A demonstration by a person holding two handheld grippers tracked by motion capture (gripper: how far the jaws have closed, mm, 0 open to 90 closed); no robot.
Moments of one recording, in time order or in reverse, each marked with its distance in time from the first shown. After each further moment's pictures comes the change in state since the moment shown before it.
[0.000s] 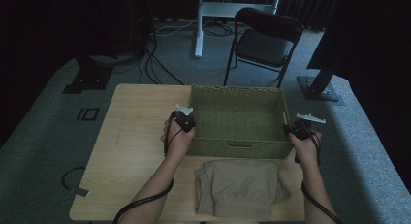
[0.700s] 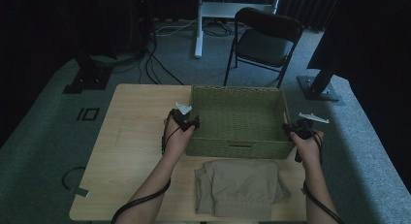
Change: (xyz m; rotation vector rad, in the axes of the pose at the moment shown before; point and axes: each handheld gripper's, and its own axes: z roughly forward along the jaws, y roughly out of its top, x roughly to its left) left arm 0.012 0.007 0.002 -0.048 -0.108 0.020; right arm -0.005 0.003 -0.001 -0.045 0.050 0.034
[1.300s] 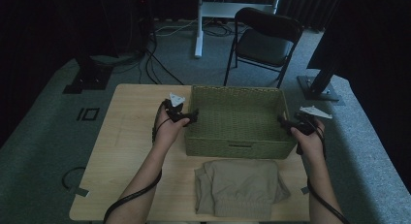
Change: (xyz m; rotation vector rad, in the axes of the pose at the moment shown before) left arm 0.024 0.028 -0.027 -0.095 -0.064 0.043; right arm 0.009 0.023 -0.013 -0.127 0.088 -0.126
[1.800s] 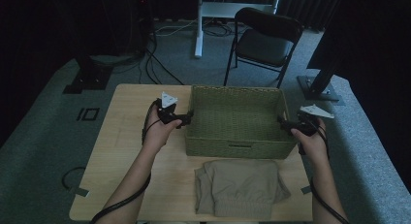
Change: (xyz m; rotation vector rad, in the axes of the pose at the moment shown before) left arm 0.003 0.006 -0.041 0.001 -0.071 0.029; right arm 0.013 0.011 -0.020 -0.021 -0.001 -0.075
